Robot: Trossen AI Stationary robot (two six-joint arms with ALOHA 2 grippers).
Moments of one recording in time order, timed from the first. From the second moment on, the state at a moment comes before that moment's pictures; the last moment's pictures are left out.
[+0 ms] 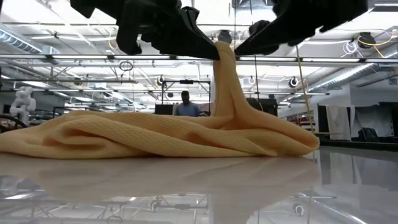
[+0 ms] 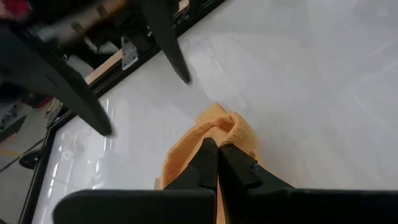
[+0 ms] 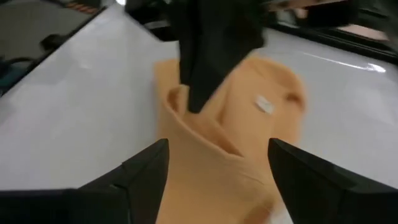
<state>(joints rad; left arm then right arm) -0.30 1.66 0.95 0.23 -0.24 0.48 0.20 1.37 0.78 0.07 0.04 -0.15</state>
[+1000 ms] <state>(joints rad) -0.28 1.66 0.95 0.16 -0.35 0.45 0.26 1.50 0.78 0.08 -0.27 0.01</state>
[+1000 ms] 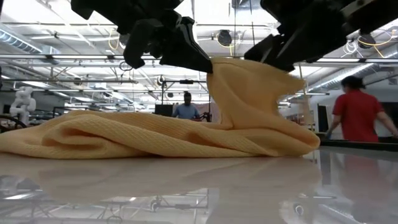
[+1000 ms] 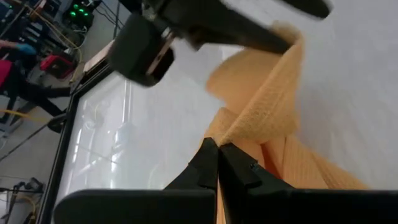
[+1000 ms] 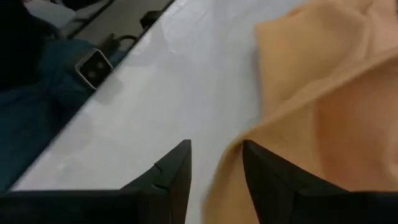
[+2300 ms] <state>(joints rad) -0.31 1.66 0.95 0.18 -0.36 0.43 0.67 1.66 0.77 0.01 0.76 0.06</state>
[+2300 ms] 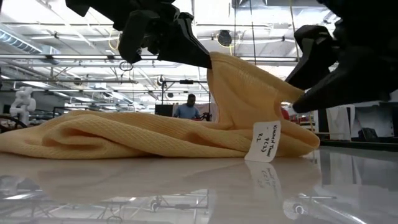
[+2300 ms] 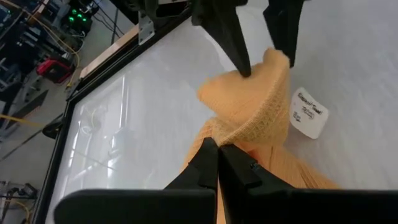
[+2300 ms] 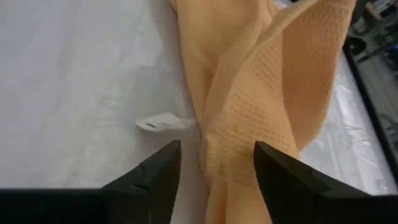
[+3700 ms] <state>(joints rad) -0.23 1.42 0.96 -0.10 -0.35 0.26 0.78 1.23 0.81 -0.52 0.37 0.32</state>
